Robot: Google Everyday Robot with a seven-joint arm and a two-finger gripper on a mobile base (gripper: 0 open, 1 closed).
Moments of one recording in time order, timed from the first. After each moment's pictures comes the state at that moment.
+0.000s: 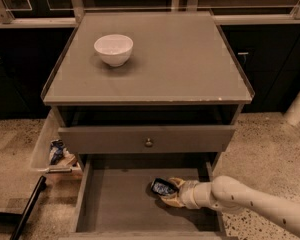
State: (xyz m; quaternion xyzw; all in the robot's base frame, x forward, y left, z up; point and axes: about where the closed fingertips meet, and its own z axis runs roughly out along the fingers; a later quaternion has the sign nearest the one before) arm 0.500 -0.093 0.394 -0.49 0.76 0.22 0.36
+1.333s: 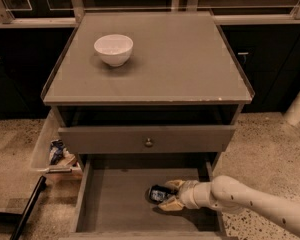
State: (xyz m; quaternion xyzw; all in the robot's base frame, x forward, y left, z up) arm 0.500 -0.092 0.393 -0.49 0.76 0.22 0.36
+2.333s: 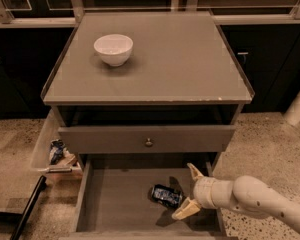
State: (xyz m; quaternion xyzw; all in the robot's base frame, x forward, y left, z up) arm 0.480 -0.130 0.470 -0.51 0.74 0.18 0.40
